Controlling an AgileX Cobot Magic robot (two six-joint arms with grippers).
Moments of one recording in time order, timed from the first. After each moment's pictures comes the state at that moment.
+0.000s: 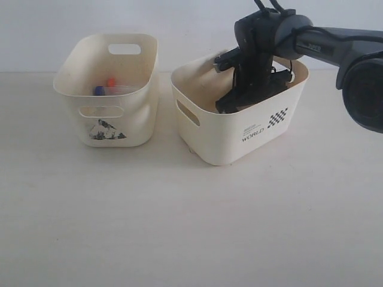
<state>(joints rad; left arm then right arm) -0.01 0.00 0.00 0.38 0.35 -0.03 0.28 2.48 -2.11 -0.21 1.06 0.04</state>
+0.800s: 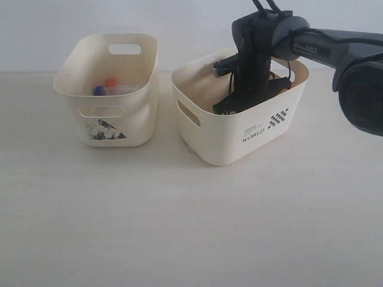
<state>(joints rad) -0.01 0.00 0.00 0.38 0.35 -0.03 0.28 2.49 -2.14 -0.17 1.17 0.05</state>
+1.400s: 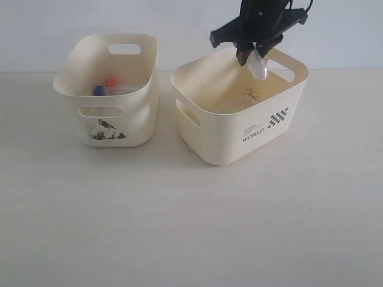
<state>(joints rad) -0.01 0.00 0.00 0.38 0.35 -0.03 0.28 2.22 -2.19 -0.08 1.22 0.05</state>
